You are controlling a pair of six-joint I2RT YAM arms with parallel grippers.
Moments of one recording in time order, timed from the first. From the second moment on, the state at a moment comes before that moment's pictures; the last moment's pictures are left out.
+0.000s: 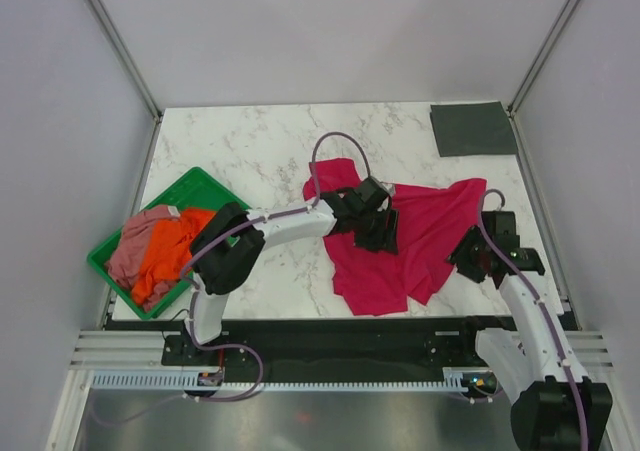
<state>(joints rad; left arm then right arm) -0.93 1.99 1.45 -0.38 0.21 -0.67 -0.04 0.84 0.61 -0.80 -0.02 0.65</state>
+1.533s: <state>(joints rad) -1.01 2.10 1.62 -0.62 -0.01 -0.85 0.07 0.90 0.40 -0.57 -0.15 0.71</state>
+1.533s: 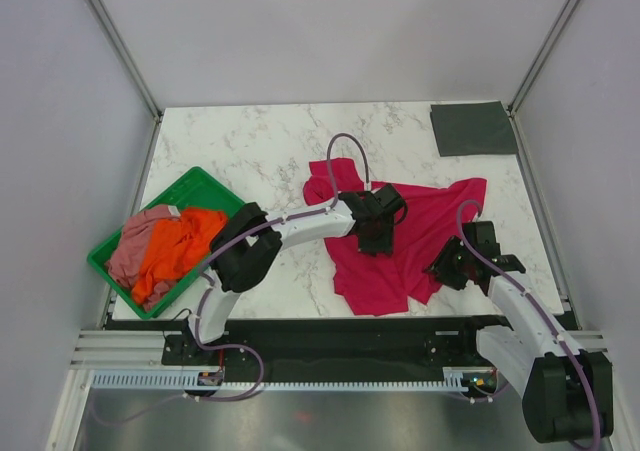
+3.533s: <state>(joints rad) -0.35 1.56 1.23 -0.58 0.15 -0.66 0.05 1.50 1.20 -0.82 0.51 0.58</state>
